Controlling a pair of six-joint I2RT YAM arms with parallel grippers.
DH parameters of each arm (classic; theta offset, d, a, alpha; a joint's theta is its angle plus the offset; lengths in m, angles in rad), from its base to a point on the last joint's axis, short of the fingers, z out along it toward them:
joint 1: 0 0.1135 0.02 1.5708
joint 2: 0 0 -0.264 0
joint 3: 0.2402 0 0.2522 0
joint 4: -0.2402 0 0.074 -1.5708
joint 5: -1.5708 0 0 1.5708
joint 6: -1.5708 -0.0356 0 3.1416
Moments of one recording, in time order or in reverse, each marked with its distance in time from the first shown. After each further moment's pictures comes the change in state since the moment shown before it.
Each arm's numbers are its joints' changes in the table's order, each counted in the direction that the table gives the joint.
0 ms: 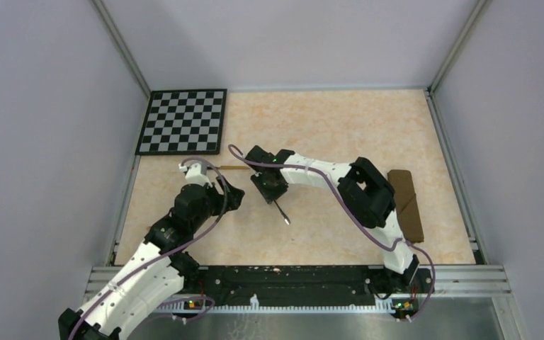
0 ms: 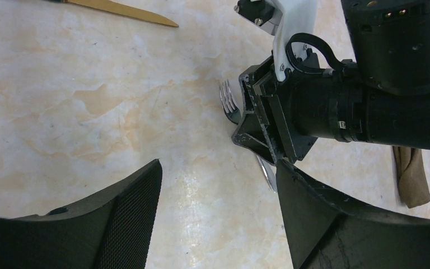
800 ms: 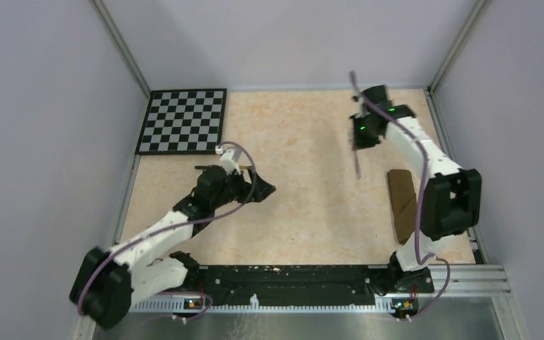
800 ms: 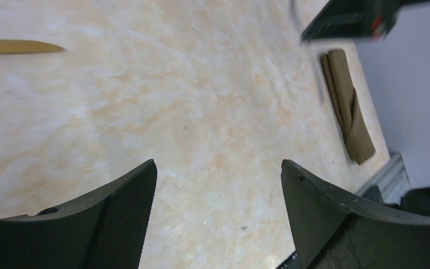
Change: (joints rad) left arm -0.008 -0.334 0.019 0.402 -0.322 -0.042; right arm -0.590 0.419 -0.168 -0.113 0.084 0.160
